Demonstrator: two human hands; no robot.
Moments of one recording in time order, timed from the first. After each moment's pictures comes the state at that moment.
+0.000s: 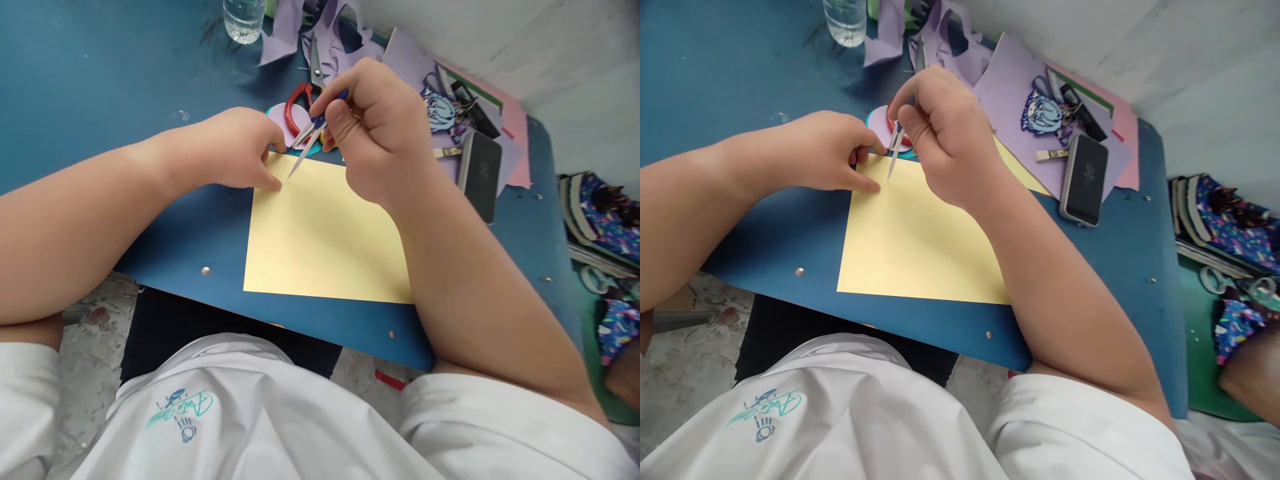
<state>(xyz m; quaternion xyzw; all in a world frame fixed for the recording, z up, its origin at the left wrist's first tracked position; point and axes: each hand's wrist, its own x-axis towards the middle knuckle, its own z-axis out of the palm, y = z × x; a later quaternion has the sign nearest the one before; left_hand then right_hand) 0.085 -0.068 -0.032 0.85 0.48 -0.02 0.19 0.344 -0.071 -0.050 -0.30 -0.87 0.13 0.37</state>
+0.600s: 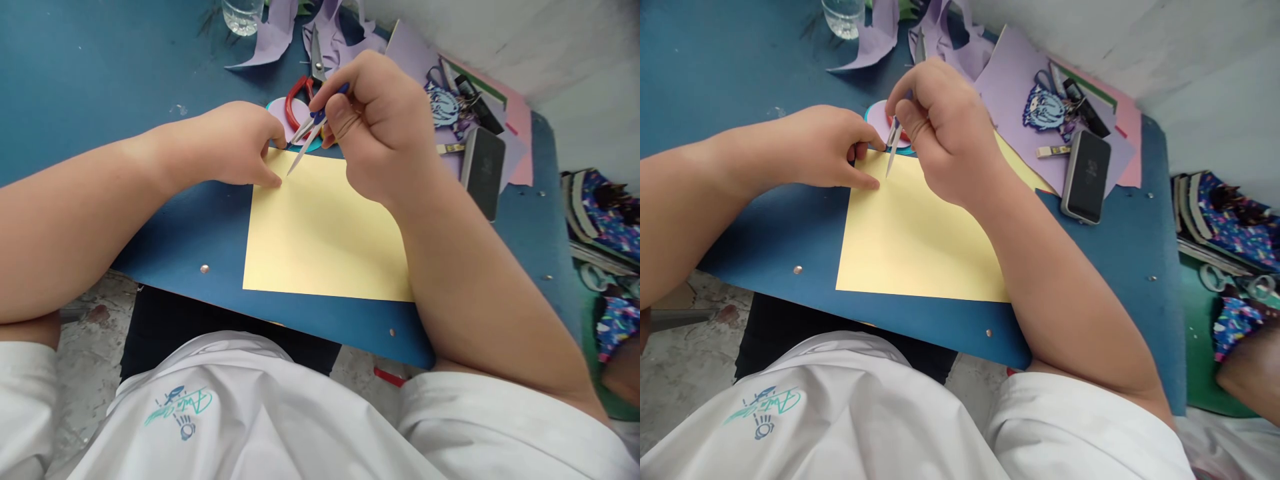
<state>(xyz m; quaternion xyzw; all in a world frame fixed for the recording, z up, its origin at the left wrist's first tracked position) 0.084 -0.067 -0.043 0.85 0.49 0.02 0.18 0.335 -0.074 -0.050 -0.32 -0.85 0.16 0.40</state>
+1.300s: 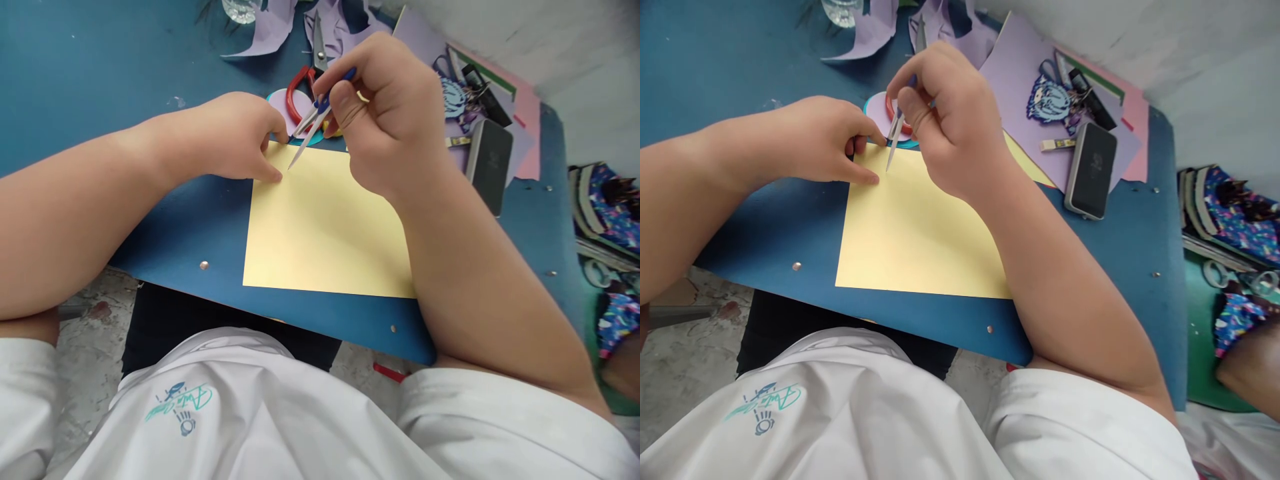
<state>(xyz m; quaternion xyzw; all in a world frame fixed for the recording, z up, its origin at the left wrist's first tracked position) 0.084 -0.069 -0.036 0.85 0.48 0.00 0.19 0.339 -0.076 -0.048 -0.33 -0.85 0.15 0.39</state>
